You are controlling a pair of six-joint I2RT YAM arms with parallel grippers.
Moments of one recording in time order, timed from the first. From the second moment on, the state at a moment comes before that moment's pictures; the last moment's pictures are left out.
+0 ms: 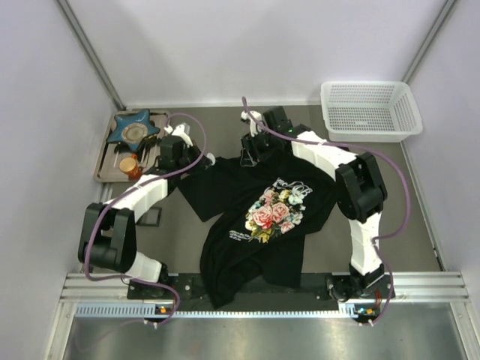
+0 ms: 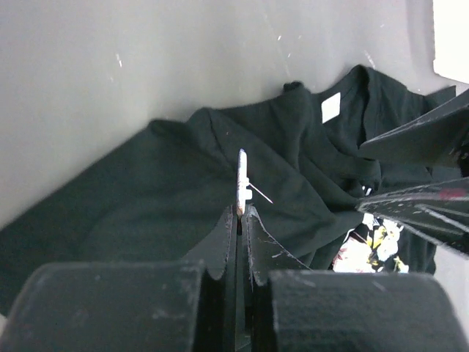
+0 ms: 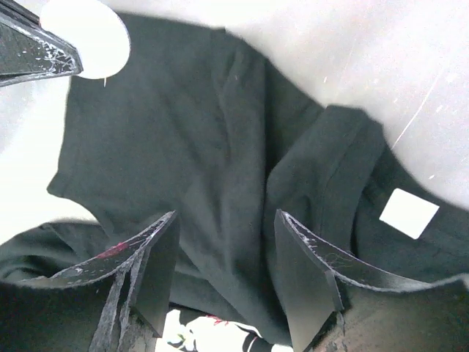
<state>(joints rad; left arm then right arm) -0.22 1.44 0.86 0.08 0.22 -0.50 0.54 2.04 1.66 -0.40 -0.50 -0.03</state>
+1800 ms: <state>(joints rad) -0.31 1.67 0.83 0.23 0.48 -0.79 0.49 2.14 1.64 -0.47 -0.66 0.26</state>
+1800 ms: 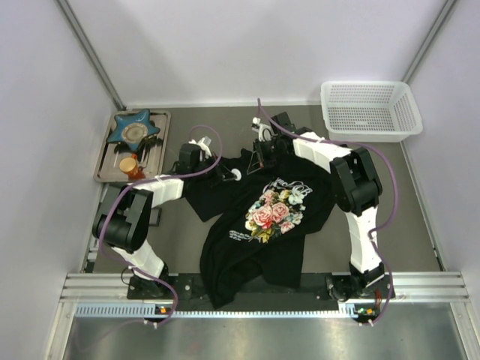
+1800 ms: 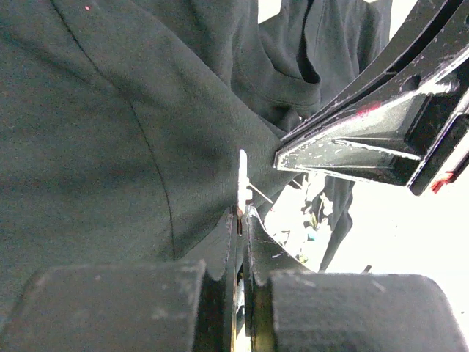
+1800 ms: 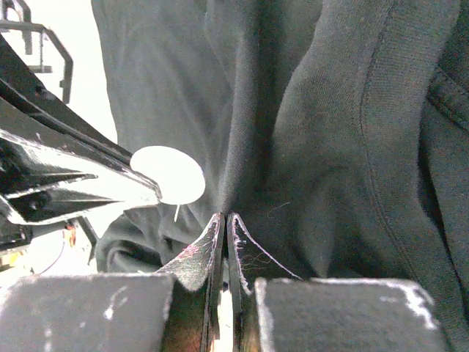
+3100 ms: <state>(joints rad) -0.35 1.71 0.86 0.26 0.58 -0.75 0.48 2.14 1.63 -0.40 -0.74 0.36</state>
